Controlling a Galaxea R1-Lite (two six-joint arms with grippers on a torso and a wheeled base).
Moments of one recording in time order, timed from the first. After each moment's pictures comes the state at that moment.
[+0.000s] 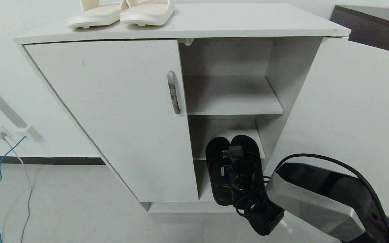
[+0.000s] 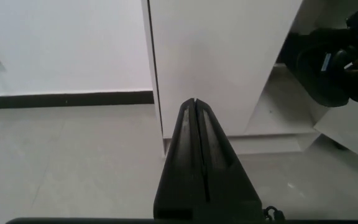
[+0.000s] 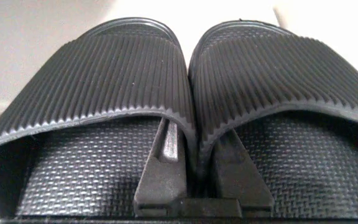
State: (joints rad) left arm 0.00 0.00 0.00 0.00 0.00 0.01; right arm 0.71 2.58 -1.25 -1.38 -0.69 -0.08
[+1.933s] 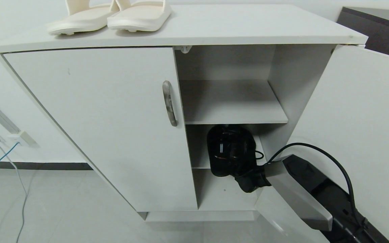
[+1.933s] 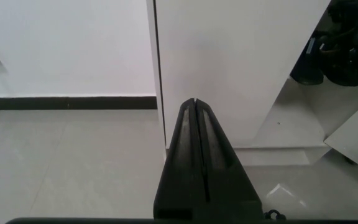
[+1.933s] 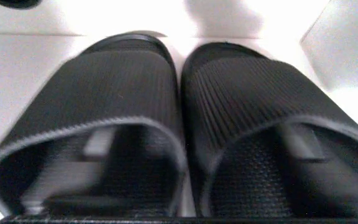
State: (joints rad) left arm 0.00 0.00 0.00 0.00 0.03 0.00; right arm 0.59 2.79 -1.97 -0.83 -0.64 0.01
